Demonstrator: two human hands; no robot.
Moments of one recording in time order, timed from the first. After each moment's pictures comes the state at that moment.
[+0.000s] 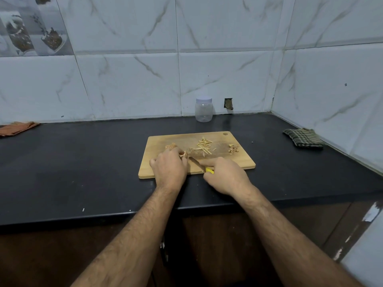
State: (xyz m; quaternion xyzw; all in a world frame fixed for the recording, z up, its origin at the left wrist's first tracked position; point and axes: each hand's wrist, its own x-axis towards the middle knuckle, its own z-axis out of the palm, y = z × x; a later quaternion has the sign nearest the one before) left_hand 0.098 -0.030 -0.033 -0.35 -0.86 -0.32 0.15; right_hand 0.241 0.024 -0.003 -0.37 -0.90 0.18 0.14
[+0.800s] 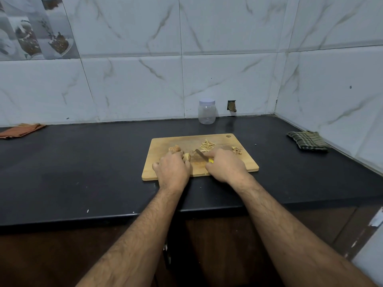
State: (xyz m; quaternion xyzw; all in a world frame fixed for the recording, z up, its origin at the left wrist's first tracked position) left_hand 0.093 -0.026 -0.037 -0.34 -0.88 -0.30 0.13; right_hand 0.216 0.046 0.005 -0.39 -0.89 0.15 0.15
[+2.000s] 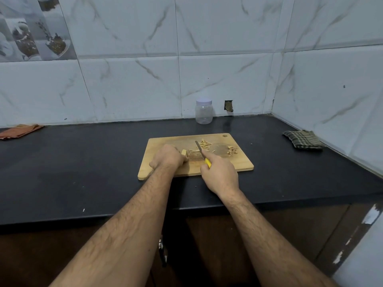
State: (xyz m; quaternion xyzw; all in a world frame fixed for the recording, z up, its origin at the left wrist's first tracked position) left_hand 0.074 -0.004 0.000 -0.25 -0.92 -0.30 -0.08; right_hand 0.222 0.027 -0.025 -0.41 -0.84 0.19 0.30
